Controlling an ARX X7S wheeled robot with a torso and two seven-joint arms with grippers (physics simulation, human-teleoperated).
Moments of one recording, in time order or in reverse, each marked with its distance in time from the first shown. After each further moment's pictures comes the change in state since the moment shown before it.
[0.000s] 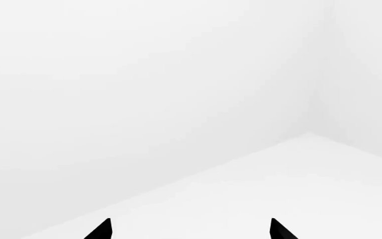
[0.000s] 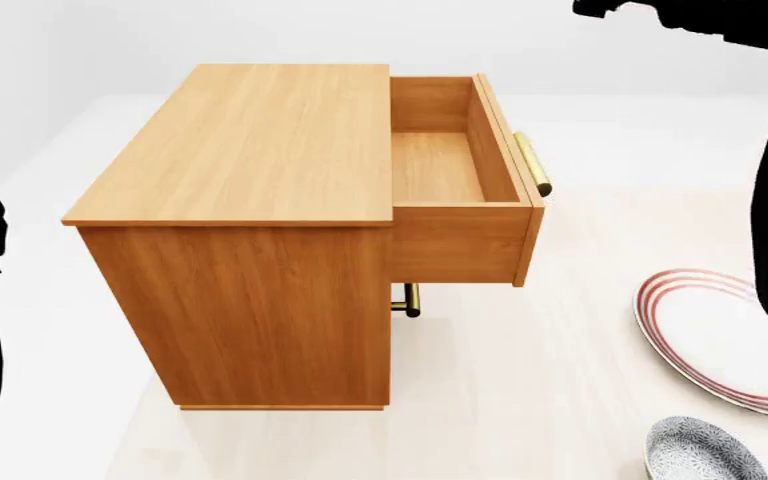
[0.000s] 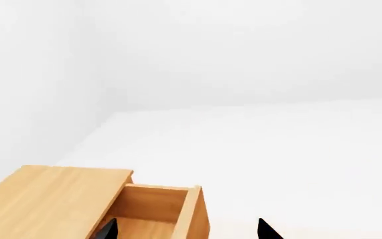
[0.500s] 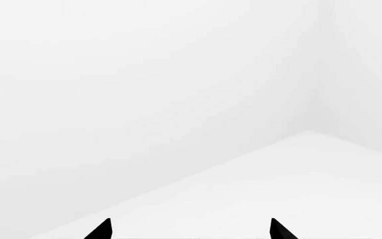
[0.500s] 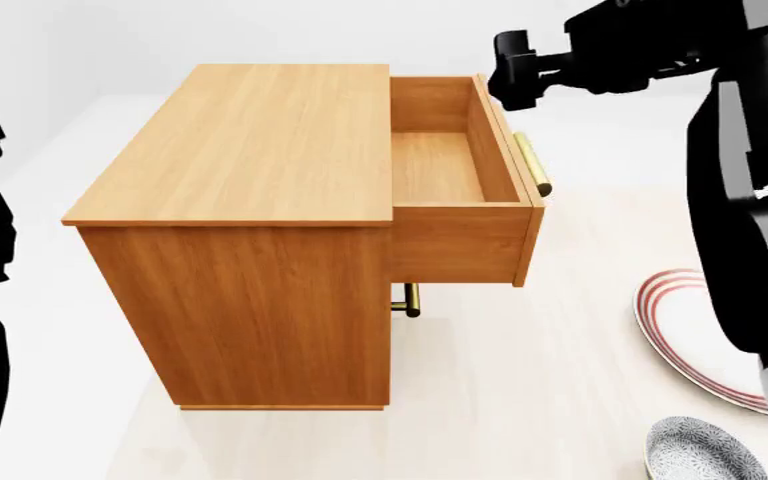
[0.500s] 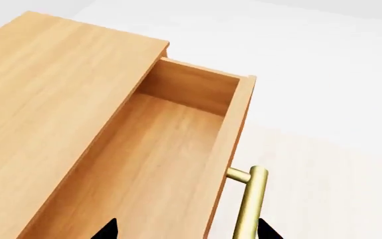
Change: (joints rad) left arm 0.019 0.007 0.013 0.000 -0.003 0.005 0.001; right arm 0.060 -0.122 -0.537 0.128 0.140 0.239 -0.170
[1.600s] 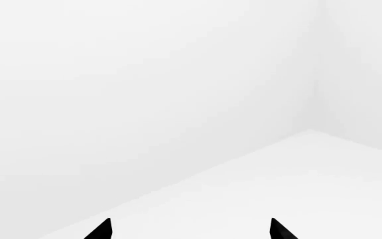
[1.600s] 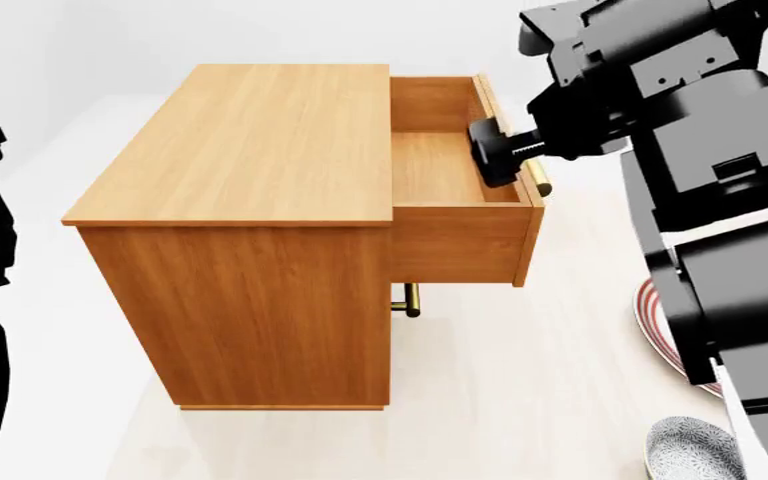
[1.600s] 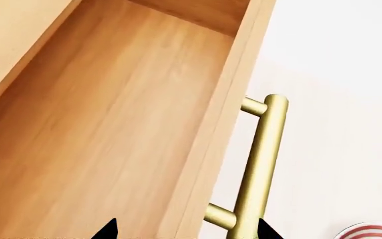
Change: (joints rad) left arm 0.009 -0.002 0.009 0.000 0.000 0.007 0.001; right arm -0.089 -0.066 -0.315 0.011 0.156 0.090 0.036
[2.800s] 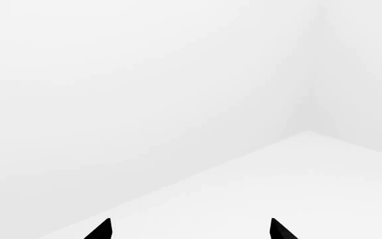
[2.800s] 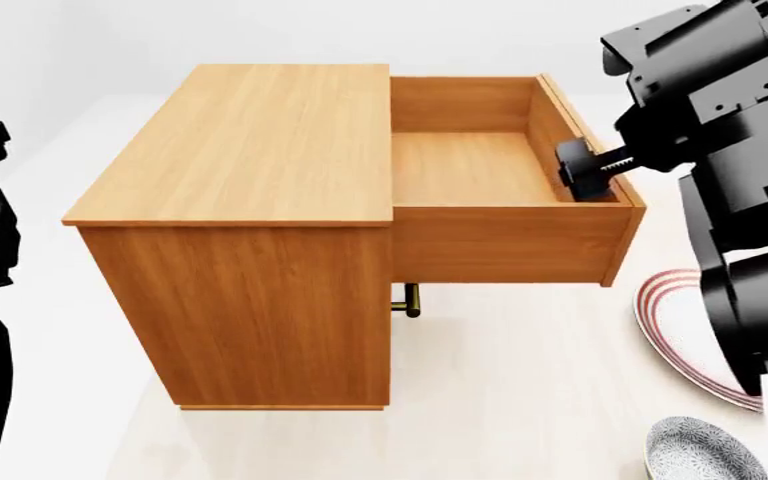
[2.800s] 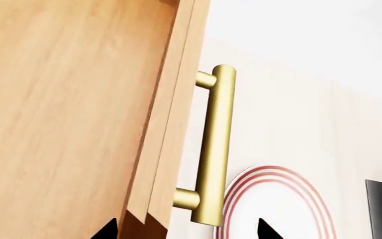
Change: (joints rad) left arm 0.002 0.006 -0.003 0.000 0.000 0.008 0.006; right arm -0.032 0.124 -0.204 -0.005 0.026 -0.025 0.103
